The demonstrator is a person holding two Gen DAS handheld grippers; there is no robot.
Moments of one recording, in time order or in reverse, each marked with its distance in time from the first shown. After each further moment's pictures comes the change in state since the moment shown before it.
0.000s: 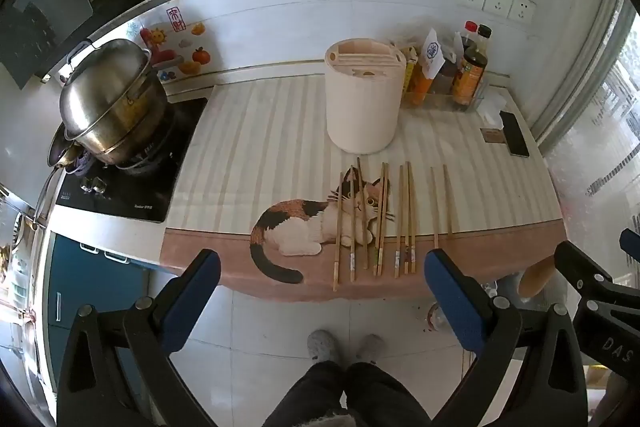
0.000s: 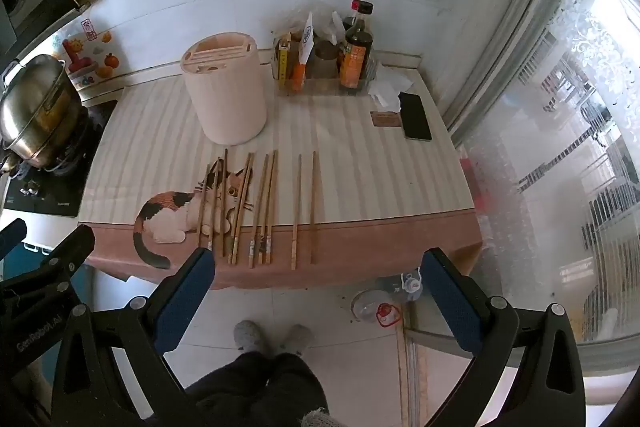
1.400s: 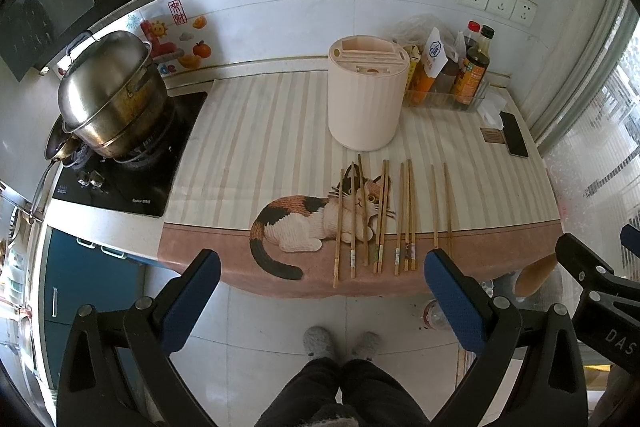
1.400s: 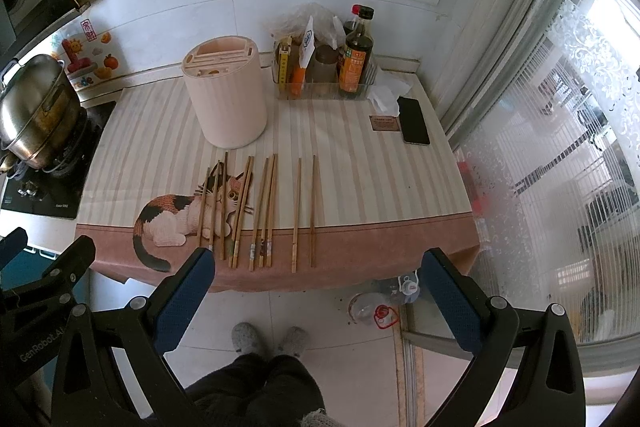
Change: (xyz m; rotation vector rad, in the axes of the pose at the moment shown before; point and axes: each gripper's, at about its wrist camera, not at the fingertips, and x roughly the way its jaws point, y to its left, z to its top) left arm 0.001 0.001 -0.008 -0.012 0.005 -0.018; right arm -0.003 0.004 0.004 -0.007 -0.009 -0.011
